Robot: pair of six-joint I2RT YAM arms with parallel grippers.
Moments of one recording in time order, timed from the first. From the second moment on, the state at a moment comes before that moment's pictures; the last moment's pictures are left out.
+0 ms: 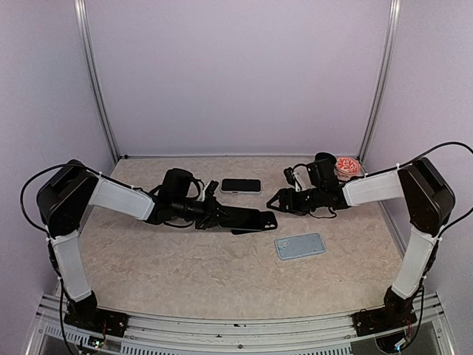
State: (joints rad) left arm -0.64 1.89 0.98 0.36 0.68 -0.88; right arm 0.49 1.82 1.02 0.11 -0.48 0.46
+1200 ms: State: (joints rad) left arm -0.61 2.08 1.16 0.34 0.74 -0.96; right arm 0.49 1.94 1.07 0.10 -0.50 0.44
